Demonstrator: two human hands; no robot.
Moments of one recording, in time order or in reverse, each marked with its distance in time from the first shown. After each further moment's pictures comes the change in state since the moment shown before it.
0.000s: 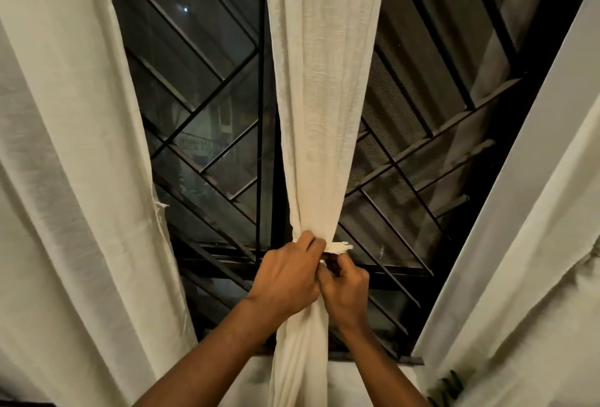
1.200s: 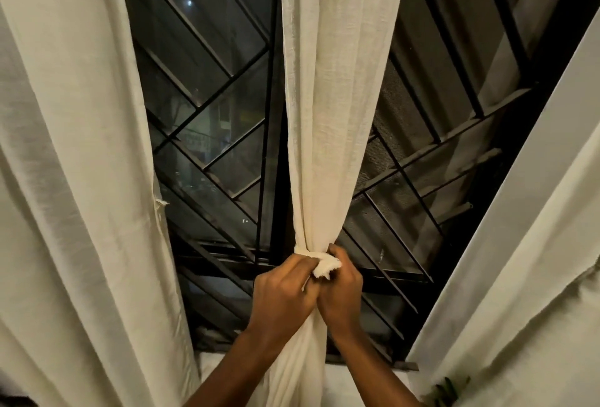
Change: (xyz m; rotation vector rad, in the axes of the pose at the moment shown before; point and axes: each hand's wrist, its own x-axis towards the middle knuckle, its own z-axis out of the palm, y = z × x) left_hand -0.025 -0.012 0.046 -0.414 0.569 0.035; right_hand 0.001 -0.005 0.016 -0.069 -0.003 0.021
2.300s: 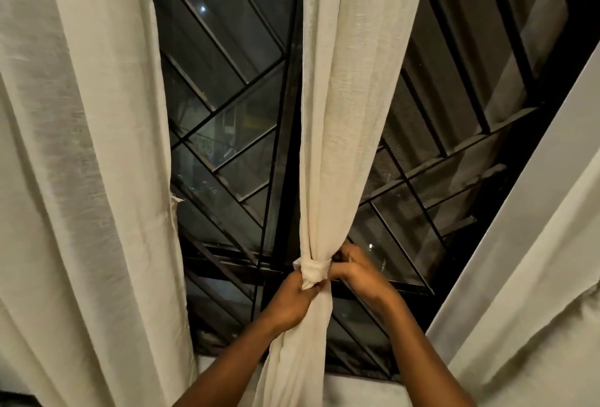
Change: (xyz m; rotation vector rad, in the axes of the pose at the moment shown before) left_hand -0.007 -0.033 0.038 -0.724 -0.389 -0.751; right_hand 0.062 -0.036 -0.040 0.259 -0.707 0.447
